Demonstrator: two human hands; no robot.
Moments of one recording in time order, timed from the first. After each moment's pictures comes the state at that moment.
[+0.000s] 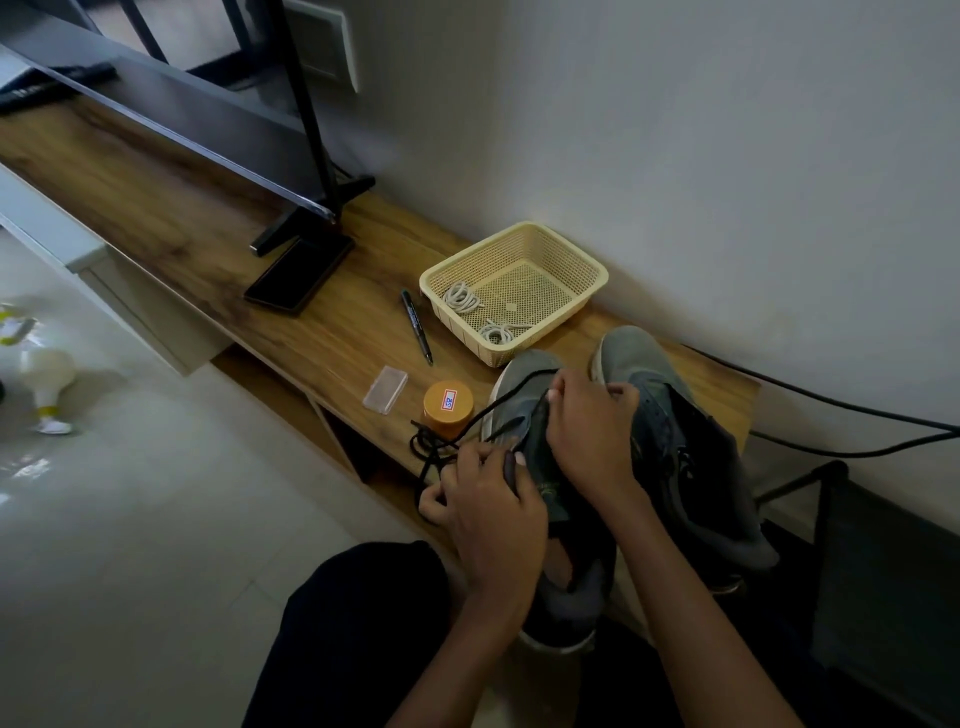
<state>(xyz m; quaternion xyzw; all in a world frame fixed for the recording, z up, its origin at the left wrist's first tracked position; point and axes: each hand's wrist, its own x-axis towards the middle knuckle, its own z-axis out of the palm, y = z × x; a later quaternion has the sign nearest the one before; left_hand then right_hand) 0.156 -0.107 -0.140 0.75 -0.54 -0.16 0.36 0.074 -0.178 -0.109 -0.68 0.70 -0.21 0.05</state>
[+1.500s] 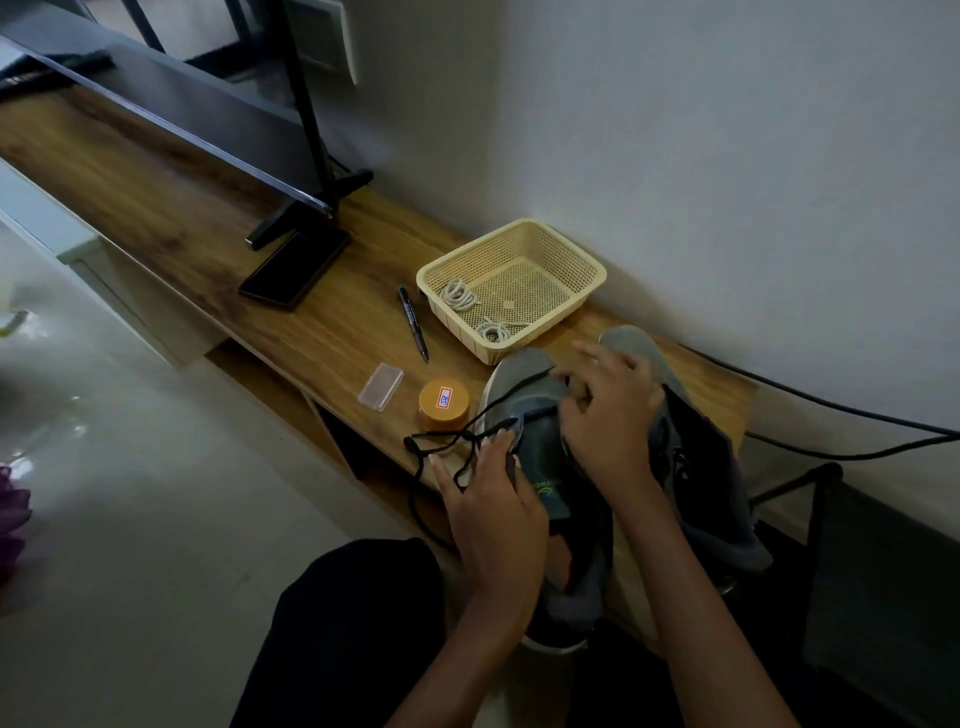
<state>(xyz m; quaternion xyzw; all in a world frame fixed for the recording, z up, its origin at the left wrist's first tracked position) 0.147 -0.098 -0.117 0.72 -0.49 -0.23 0.43 0.062 -0.177 -0.100 -0.64 0.69 -0.32 0.08</state>
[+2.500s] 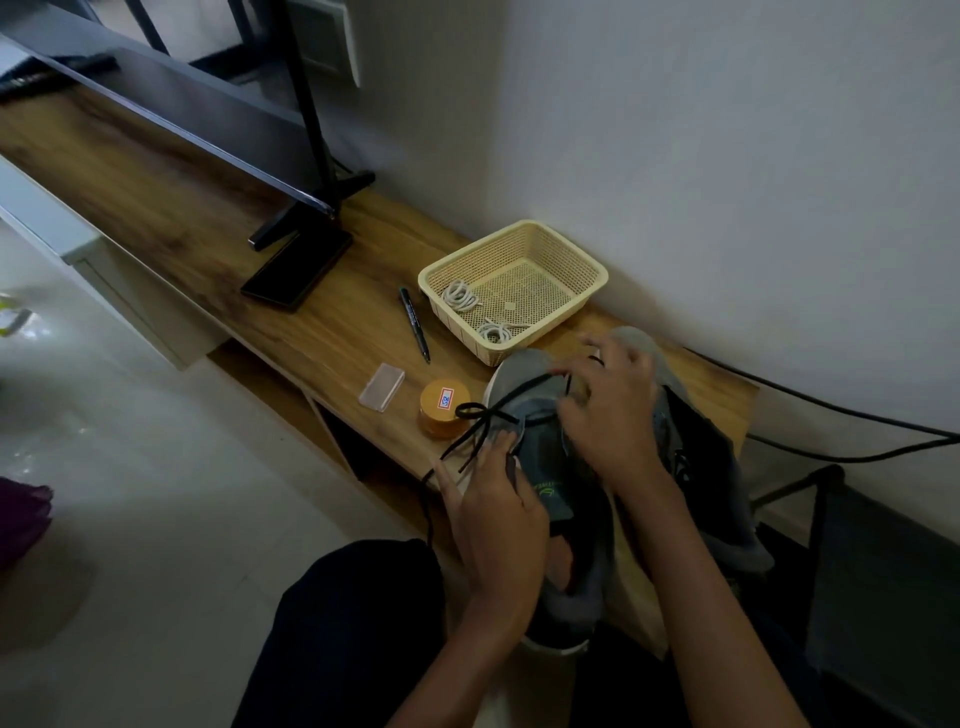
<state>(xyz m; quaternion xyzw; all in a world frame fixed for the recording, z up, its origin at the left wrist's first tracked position) 0.149 -0.097 -0.109 0.72 -0.49 -0.27 0.41 0.056 -0.181 -0.091 -0.69 0.67 -0.27 0.09</state>
